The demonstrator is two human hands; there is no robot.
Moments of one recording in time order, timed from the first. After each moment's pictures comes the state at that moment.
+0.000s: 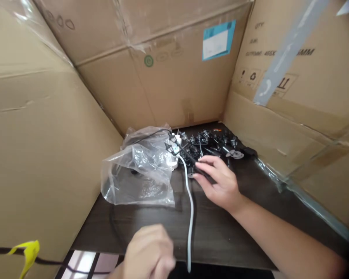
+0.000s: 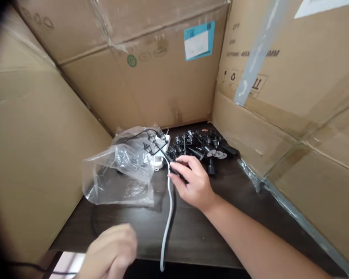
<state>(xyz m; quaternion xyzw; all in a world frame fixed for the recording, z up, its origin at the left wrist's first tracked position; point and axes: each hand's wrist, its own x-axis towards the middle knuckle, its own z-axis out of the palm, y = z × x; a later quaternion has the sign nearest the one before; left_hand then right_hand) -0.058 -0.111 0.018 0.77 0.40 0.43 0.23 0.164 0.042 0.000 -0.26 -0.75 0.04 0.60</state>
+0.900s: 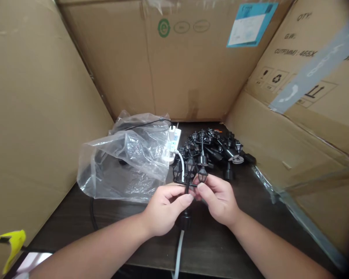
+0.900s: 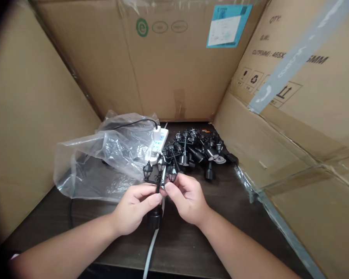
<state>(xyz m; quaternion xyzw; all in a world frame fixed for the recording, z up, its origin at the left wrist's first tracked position) -0.015 -0.008 0.008 0.61 0.36 0.47 0.53 0.157 0.026 -0.007 -0.30 -0.69 0.45 0.48</state>
